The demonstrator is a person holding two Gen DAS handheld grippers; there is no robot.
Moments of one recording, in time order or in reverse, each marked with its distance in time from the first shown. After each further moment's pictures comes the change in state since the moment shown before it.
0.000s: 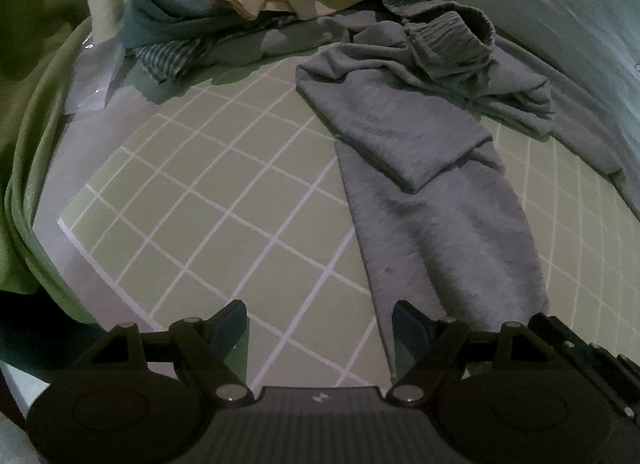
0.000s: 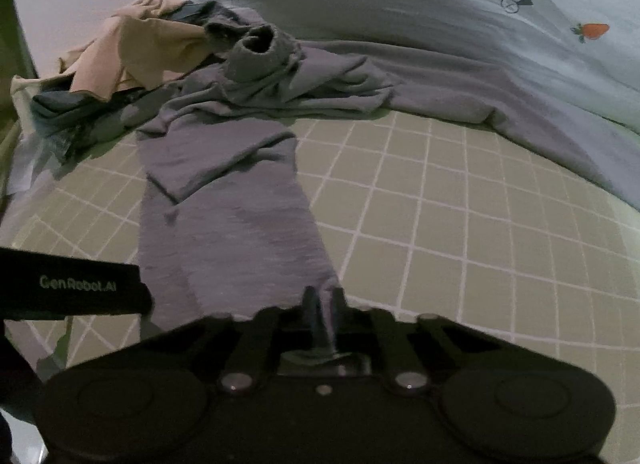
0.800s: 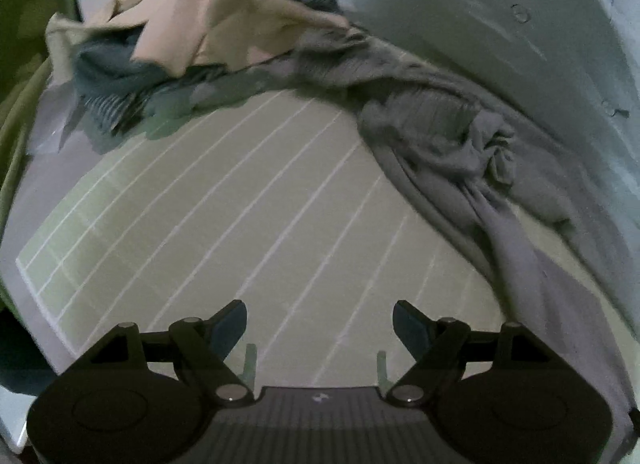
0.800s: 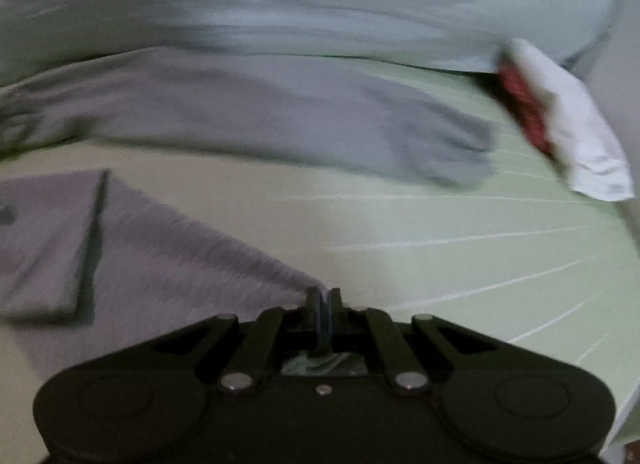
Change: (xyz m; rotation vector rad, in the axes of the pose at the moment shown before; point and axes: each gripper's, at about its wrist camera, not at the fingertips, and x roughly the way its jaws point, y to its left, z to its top) left arm -0.015 -0.071 0.039 -0.035 -0.075 -0.085; right arm -0.012 -0.280 -0.009 0.263 0.053 -0.570
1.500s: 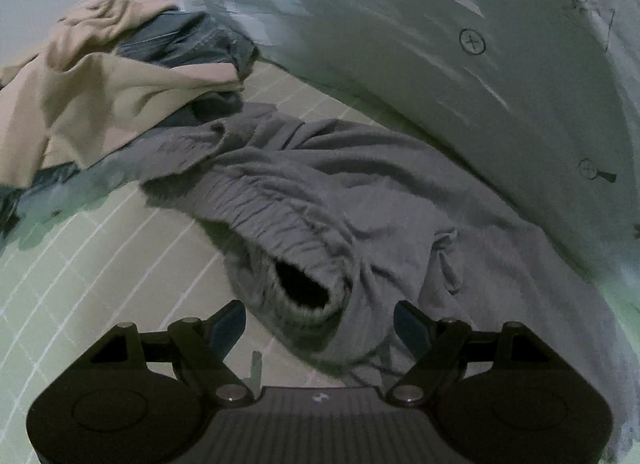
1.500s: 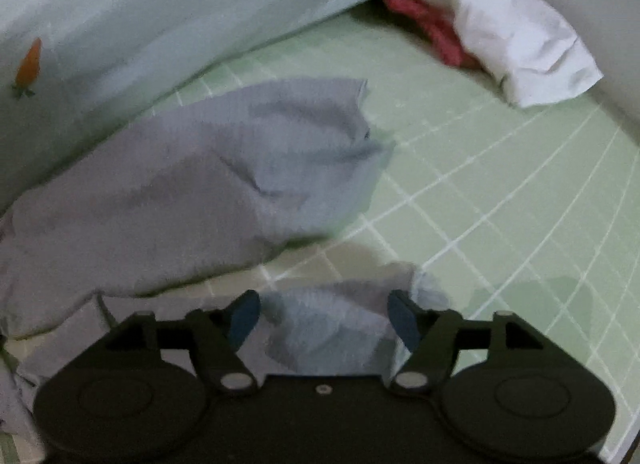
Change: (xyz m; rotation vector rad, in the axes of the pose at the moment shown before) left arm 0.062 -0.100 0.103 0.014 -0.030 -0.089; right arm 0.065 -0.107 0.058 0.447 0.163 0.036
